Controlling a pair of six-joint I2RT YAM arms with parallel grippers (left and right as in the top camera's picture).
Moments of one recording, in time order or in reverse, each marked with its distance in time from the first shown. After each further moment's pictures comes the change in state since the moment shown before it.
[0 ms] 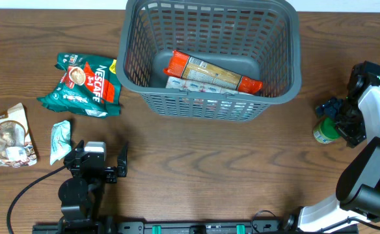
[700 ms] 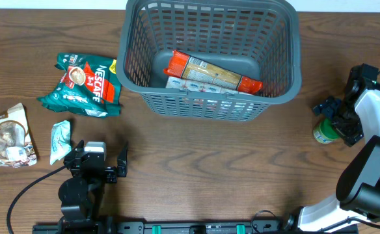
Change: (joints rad) left arm 0.000 0.000 0.000 0.000 0.000 0.000; right arm 0.000 0.000 -0.063 0.132 -0.013 -0.040
